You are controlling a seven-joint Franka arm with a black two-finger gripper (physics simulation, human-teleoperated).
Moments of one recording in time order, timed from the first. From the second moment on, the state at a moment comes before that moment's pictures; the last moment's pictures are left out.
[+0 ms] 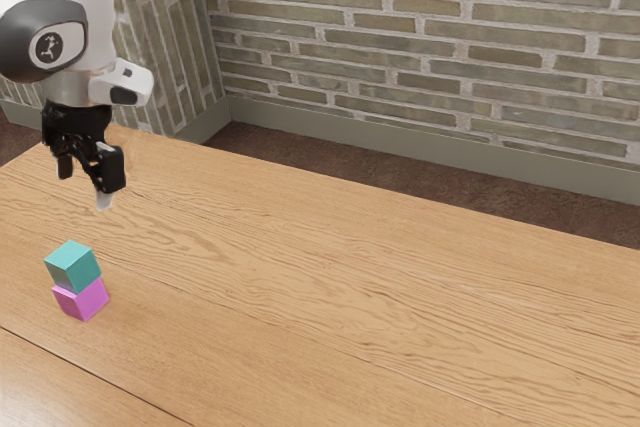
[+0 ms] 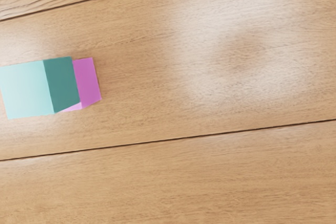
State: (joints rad) arm 0.28 -0.42 -0.23 -2.12 0.14 1.56 0.23
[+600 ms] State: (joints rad) arm 0.14 0.01 0.25 -2.14 0.11 2.03 0.38
